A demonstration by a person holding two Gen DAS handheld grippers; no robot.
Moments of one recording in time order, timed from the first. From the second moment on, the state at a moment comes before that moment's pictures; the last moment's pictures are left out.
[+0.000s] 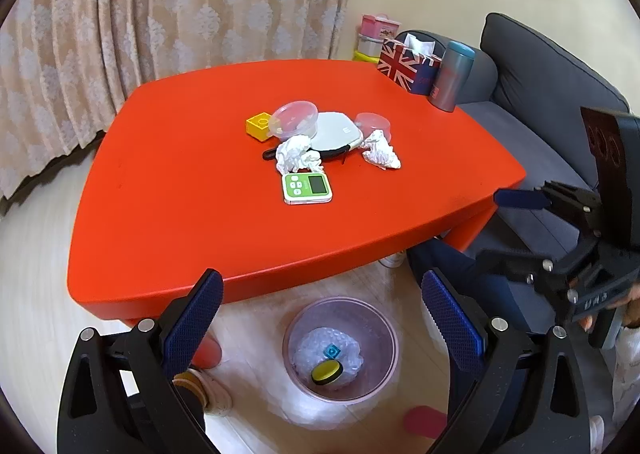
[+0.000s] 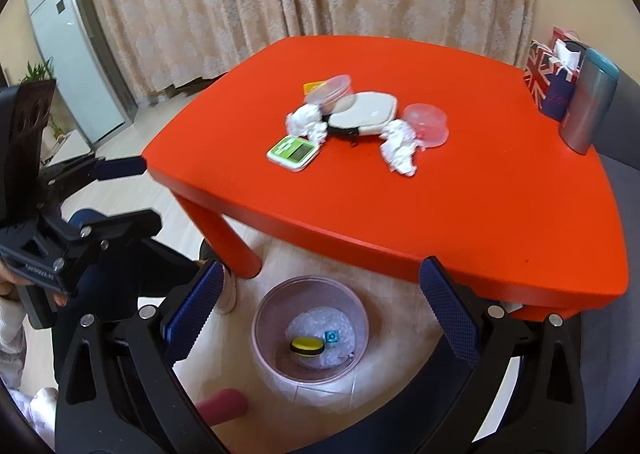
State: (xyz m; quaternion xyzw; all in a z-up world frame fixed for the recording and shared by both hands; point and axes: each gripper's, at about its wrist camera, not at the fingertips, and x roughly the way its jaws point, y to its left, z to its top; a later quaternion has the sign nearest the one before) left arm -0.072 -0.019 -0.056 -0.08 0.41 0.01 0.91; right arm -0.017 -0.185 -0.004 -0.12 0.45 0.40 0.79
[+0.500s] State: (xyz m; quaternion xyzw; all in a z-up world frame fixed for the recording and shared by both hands) left arm -0.041 -0.012 -0.054 -0.06 0.41 0.01 0.91; right arm 0.055 -0.165 -0.003 -0.12 0.45 0.38 0.80
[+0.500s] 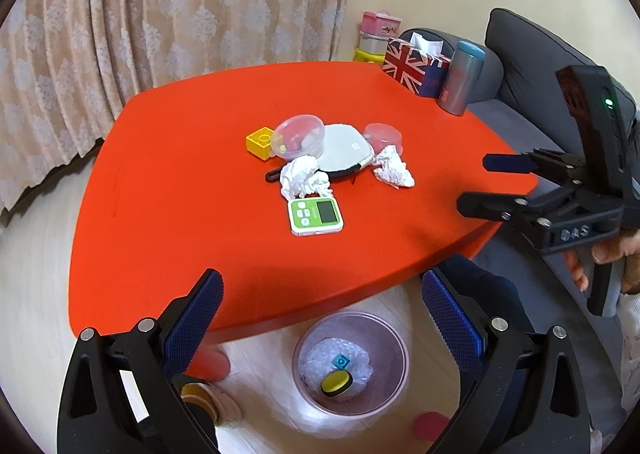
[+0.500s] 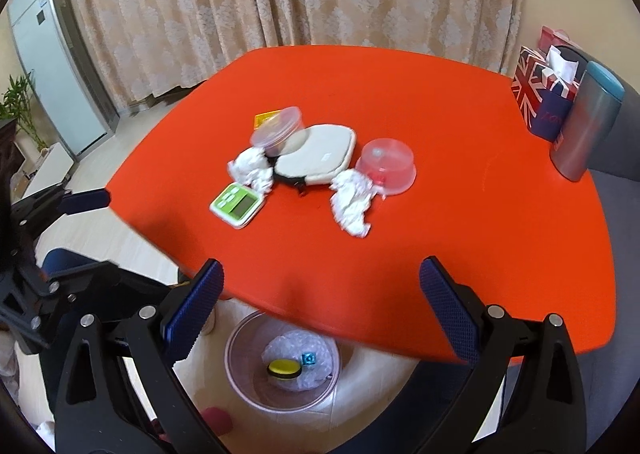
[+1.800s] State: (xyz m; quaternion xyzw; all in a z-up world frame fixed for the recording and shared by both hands) left arm 0.025 -0.003 -0.079 -0.08 0.44 0.02 0.89; right arm 0.106 -0.136 -0.036 -0.14 0.49 0.36 0.79
